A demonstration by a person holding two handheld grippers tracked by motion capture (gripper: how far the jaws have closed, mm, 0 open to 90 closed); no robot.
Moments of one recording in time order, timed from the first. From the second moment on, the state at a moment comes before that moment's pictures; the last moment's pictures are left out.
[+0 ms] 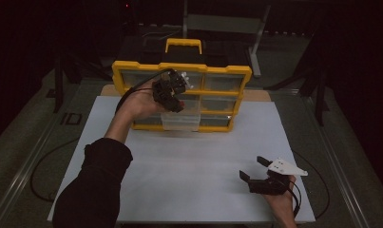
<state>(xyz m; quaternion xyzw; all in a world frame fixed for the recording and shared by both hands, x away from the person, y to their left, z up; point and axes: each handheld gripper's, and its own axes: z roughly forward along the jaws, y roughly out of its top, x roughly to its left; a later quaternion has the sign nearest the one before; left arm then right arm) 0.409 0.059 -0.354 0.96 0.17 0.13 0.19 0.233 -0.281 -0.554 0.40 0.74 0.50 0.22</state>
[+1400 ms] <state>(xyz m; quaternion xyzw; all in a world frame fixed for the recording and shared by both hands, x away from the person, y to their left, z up) 0.417 0.084 -0.360 0.93 0.24 0.14 0.23 0.233 -0.282 -0.555 0.40 0.74 0.50 0.22</state>
